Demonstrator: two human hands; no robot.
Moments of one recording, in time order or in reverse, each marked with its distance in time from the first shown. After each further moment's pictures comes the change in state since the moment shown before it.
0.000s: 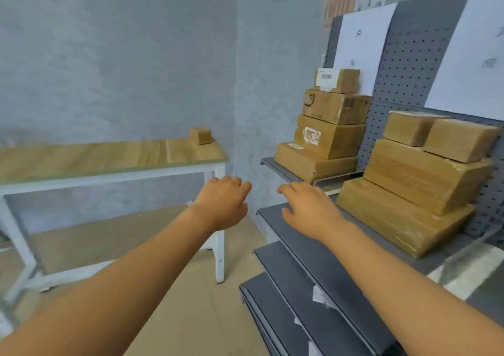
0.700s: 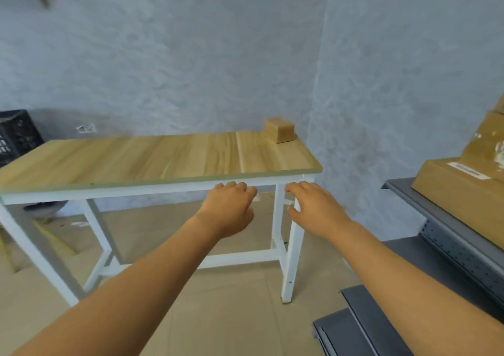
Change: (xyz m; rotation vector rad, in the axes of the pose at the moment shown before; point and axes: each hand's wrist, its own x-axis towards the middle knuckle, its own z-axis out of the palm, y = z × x) left_hand 0.090 -0.303 0.175 0.000 -0.186 -0.244; right_hand 0.365 -0.115 0.170 0.314 -0.079 -0.132
